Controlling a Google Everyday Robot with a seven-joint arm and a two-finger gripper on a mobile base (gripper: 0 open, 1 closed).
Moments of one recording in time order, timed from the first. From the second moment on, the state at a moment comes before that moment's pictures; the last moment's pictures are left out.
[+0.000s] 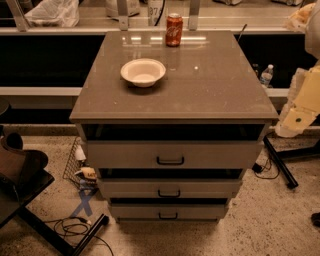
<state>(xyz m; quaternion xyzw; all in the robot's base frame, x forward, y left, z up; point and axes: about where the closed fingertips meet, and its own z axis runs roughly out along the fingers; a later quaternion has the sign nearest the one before) 0.430 -0.200 1.027 -0.60 0.76 -0.08 0.22</state>
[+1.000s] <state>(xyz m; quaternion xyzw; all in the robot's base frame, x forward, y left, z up) 0.419 -0.191 0.987 -0.60 0.76 -0.09 0.24</state>
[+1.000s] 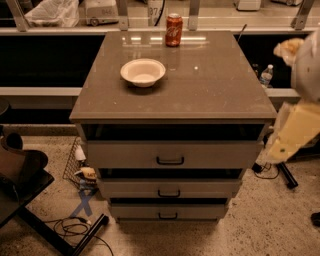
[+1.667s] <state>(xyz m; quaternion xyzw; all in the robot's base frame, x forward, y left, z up) 0.410 -0.184 0.850 -0.60 0.76 -0.04 0.26</state>
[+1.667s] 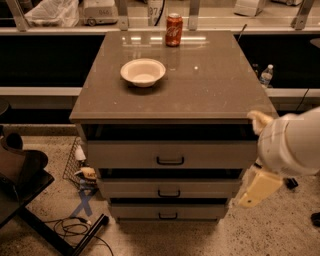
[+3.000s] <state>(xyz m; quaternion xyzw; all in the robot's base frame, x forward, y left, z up) 0.408 -0.173 0.724 -0.58 0.76 0.01 0.29</state>
